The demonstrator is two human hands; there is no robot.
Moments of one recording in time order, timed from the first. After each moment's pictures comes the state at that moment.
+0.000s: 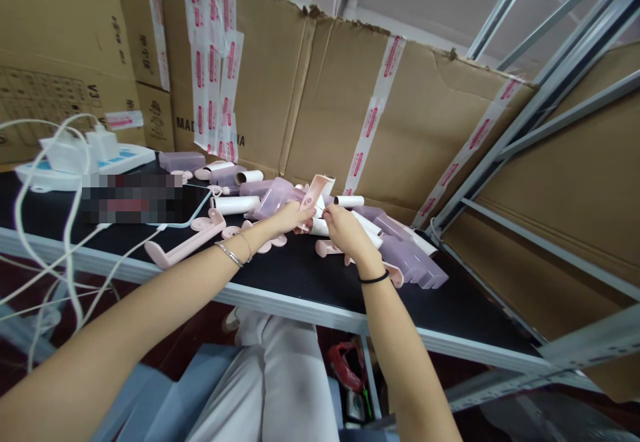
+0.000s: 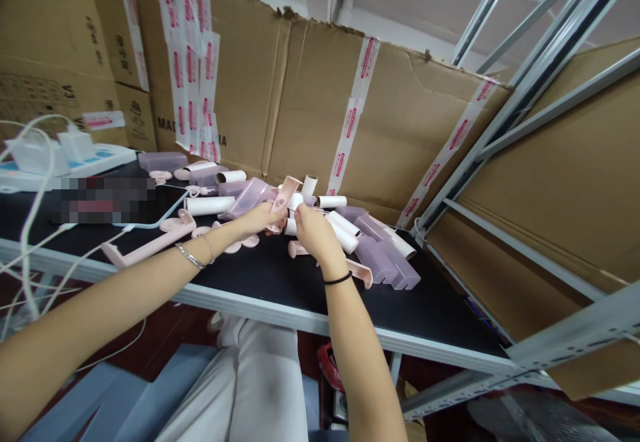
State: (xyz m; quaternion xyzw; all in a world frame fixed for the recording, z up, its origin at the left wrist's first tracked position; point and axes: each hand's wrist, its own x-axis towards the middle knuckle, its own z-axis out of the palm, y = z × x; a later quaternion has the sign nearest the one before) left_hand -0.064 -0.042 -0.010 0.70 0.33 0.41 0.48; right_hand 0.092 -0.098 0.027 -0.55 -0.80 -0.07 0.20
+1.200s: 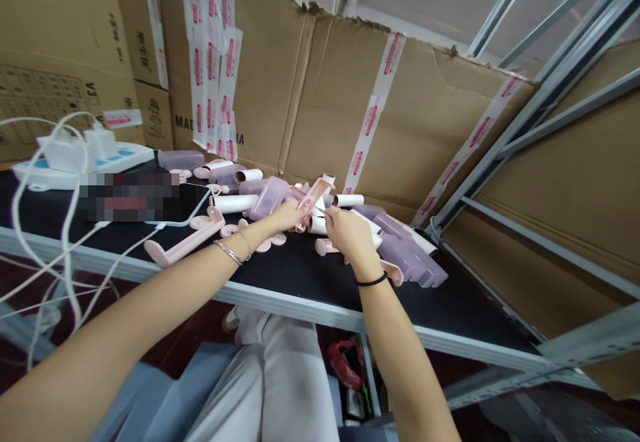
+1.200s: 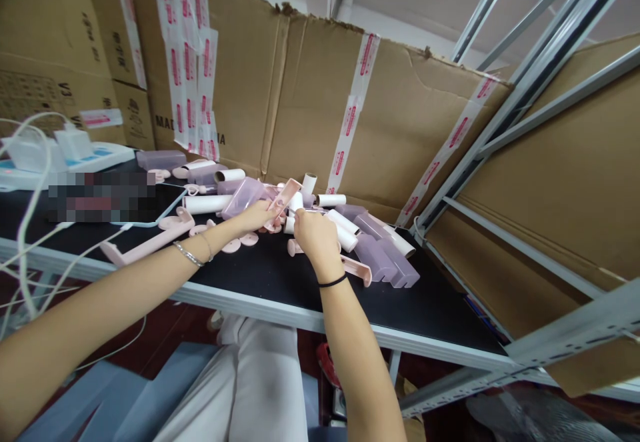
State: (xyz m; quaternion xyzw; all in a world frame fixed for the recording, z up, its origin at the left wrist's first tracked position) left_hand -0.065 -0.046 -0.003 0.64 0.40 0.42 0.49; right_hand 0.086 -0.107 0.024 -0.62 -0.75 -0.19 0.12
